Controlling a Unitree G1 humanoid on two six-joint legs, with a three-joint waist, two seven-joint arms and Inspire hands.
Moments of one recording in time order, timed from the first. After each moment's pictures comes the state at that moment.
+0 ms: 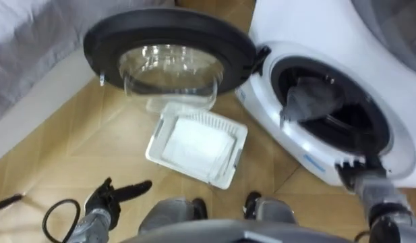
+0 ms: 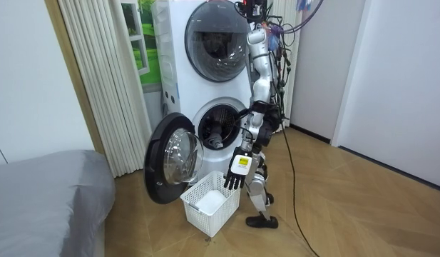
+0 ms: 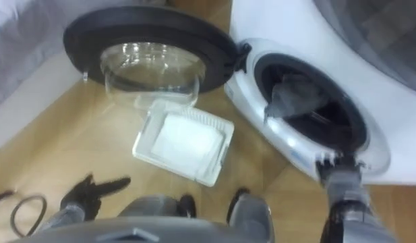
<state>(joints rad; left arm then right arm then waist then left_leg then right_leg) 0.14 0.21 0.03 1.11 -0.42 -0.05 -0.02 -0.05 -0.32 -0.23 1.23 1.00 -0.03 -0.13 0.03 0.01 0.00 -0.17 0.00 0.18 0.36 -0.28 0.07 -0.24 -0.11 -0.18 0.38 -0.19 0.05</state>
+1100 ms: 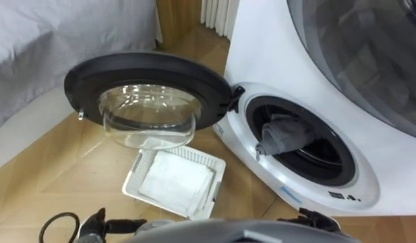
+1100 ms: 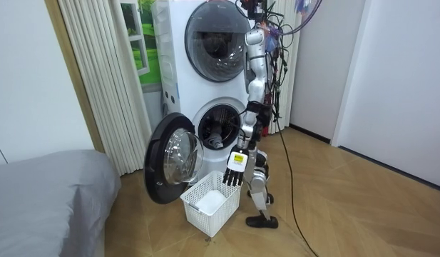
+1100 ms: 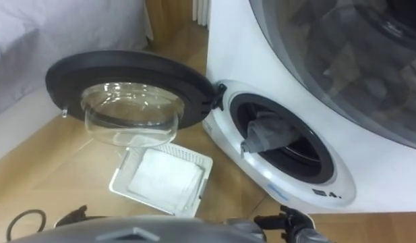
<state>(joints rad) 0.14 0.20 0.10 1.15 -0.08 0.02 0.05 0.06 -0.23 0.02 1.29 0.18 0.02 0.12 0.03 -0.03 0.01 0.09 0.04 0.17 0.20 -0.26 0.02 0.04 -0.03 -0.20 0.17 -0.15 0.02</state>
